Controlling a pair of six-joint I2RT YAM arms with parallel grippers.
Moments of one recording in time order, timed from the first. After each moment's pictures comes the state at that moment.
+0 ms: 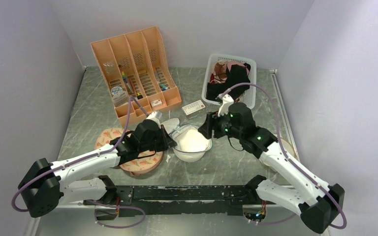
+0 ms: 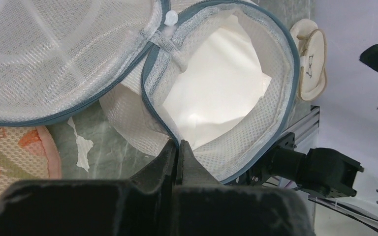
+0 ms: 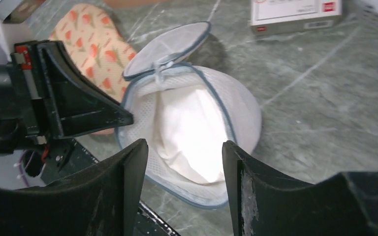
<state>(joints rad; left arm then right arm) -0.87 1.11 0.61 -0.09 -0.01 -0.95 0.64 0.91 0.83 -0.43 -0.11 0.36</state>
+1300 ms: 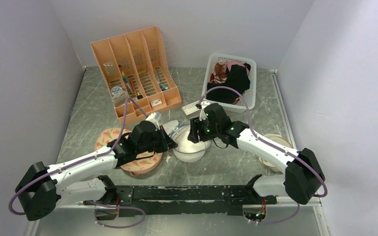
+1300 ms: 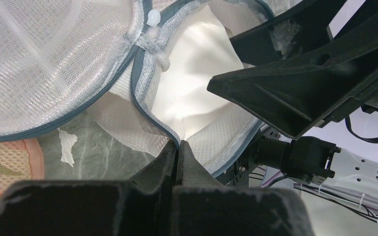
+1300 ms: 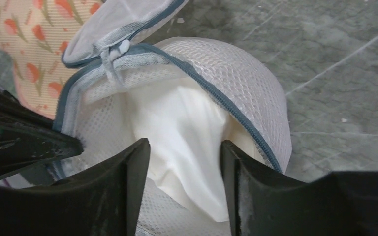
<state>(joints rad) -0.87 1.07 0.58 -0.06 0.04 -0.97 0.71 1.30 0.85 -0.32 -0.15 0.36</state>
